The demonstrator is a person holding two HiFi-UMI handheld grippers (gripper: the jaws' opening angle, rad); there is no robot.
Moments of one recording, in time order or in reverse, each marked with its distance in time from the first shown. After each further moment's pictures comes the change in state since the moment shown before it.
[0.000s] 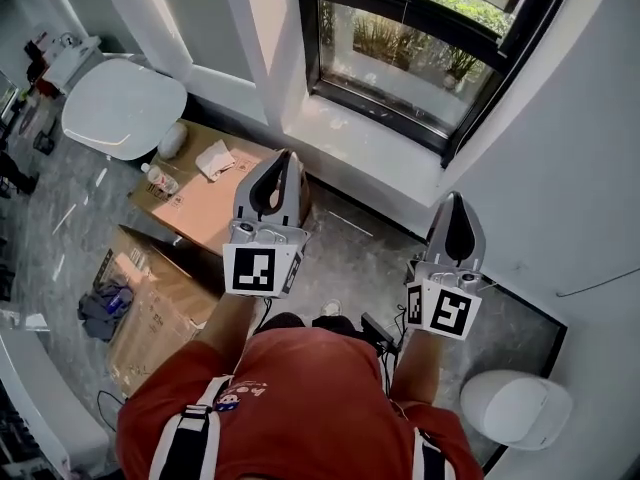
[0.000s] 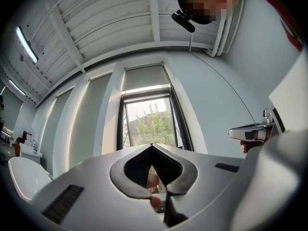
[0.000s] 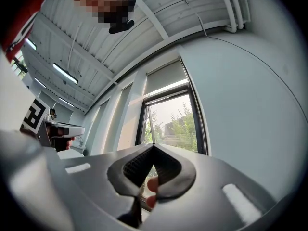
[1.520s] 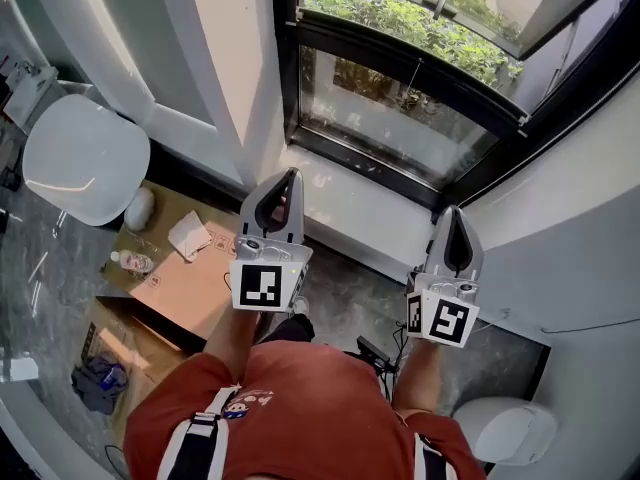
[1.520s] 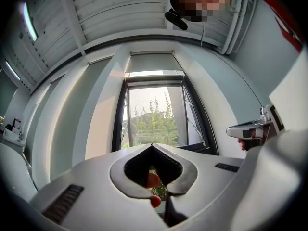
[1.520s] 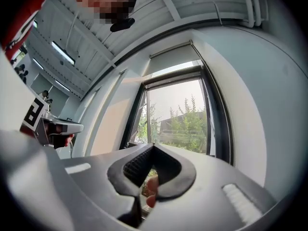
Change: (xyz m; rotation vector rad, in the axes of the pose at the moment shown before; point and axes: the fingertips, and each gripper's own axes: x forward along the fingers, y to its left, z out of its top) left arm 0.227 0.103 -0.088 -0.075 0.010 -0.067; right arm 0.237 -0.003 -0.080 -0.116 0.061 -0.051
